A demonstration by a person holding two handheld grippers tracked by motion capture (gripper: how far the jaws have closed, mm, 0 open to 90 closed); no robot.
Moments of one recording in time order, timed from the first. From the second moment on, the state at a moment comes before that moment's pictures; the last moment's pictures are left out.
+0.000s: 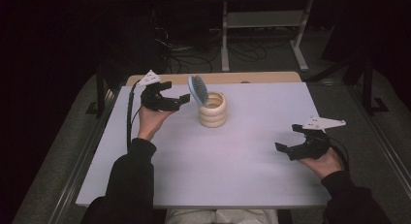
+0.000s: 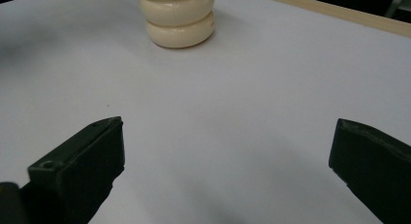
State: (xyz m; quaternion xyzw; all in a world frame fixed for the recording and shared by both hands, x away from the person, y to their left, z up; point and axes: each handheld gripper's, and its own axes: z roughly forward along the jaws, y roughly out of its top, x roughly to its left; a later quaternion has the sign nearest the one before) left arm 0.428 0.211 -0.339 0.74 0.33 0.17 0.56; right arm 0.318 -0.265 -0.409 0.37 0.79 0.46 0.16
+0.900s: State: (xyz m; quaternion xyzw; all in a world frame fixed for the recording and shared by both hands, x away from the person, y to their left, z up) left arm 0.398 0.254 -0.341 0.73 0.32 0.17 0.58; right arm 0.317 -0.264 -0.409 0.37 0.79 0.46 0.16
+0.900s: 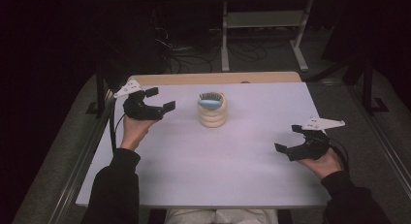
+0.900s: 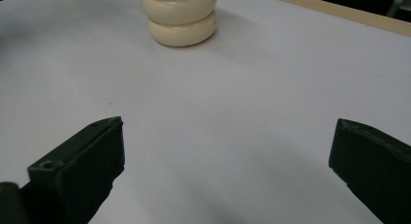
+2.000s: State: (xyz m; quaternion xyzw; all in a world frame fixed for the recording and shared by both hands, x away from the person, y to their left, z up) left arm 0.359 0.313 -0.380 0.72 0.35 0.20 0.57; right arm 0.317 -0.262 -0.411 0.37 0.80 0.45 0.15
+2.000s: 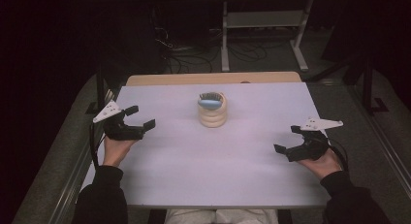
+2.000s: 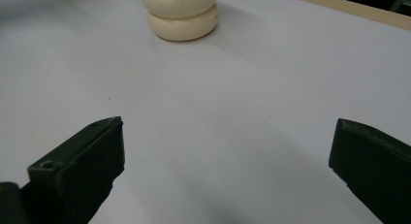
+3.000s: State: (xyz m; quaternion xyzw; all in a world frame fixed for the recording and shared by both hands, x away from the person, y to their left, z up) left arm 0.319 0.336 -0.397 0.73 0.36 0.21 0.55; right arm 0.317 -0.263 -0.412 0.37 0.80 0.45 0.15
